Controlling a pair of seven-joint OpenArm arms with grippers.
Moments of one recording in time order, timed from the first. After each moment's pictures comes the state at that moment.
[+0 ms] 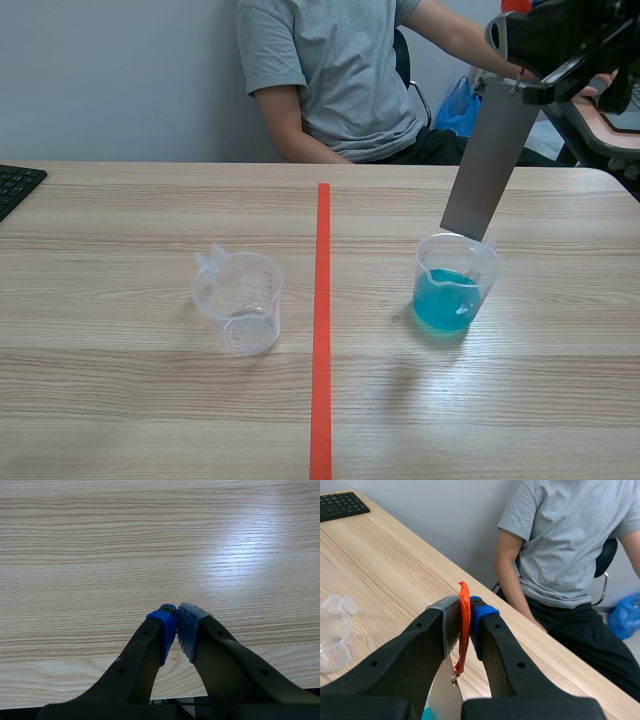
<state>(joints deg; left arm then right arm) 54.8 -35.4 -9.3 89.4 -32.1 -8.9 -14.4 4.8 29.5 6.9 106.1 32.1 38.7 -26.1</state>
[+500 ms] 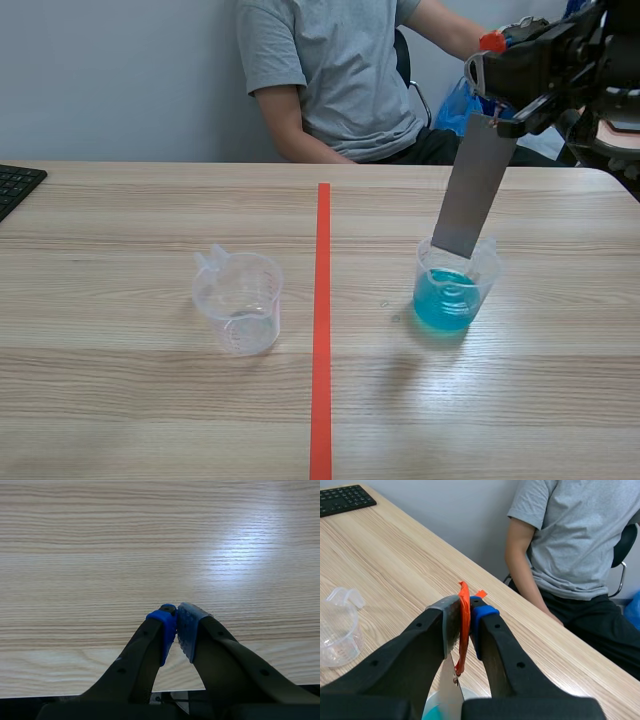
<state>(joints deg) 54.8 -33.1 -9.3 89.4 -32.1 -8.9 -13.9 4.8 27.9 4.2 102.0 29.5 39.3 -23.3</state>
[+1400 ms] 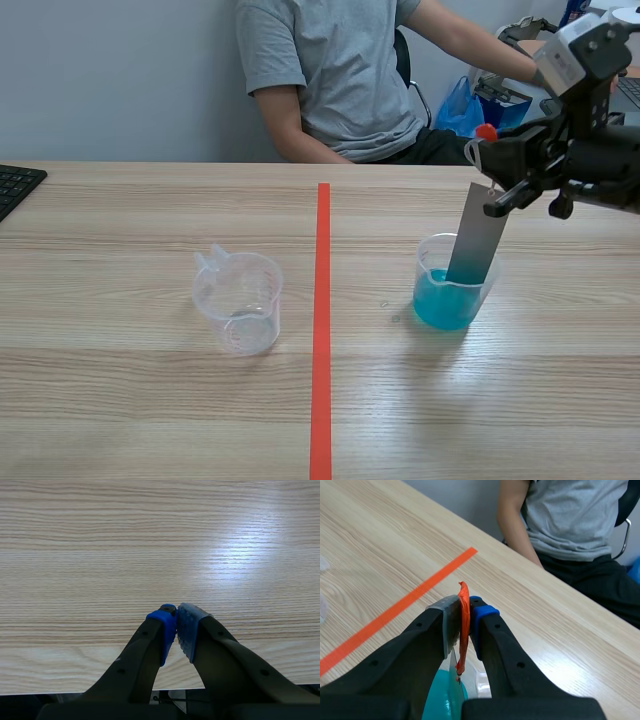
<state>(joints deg) 54.8 -33.0 -9.3 89.4 -32.1 -8.9 -13.8 4.8 26.4 0.1 84.5 14.4 39.3 -6.8</state>
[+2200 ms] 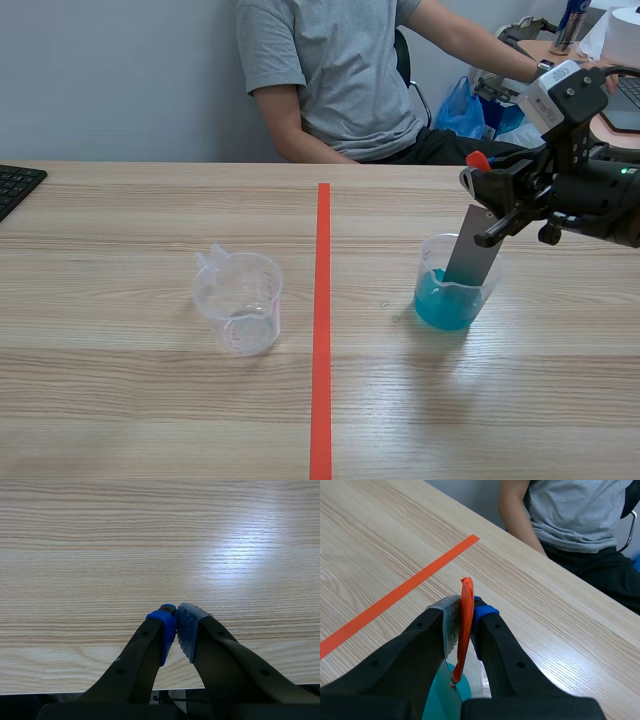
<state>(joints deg) 54.8 -33.1 -9.3 89.4 -32.1 -8.9 -13.8 4.8 25.1 -0.8 79.5 8.8 39.2 -1.0</state>
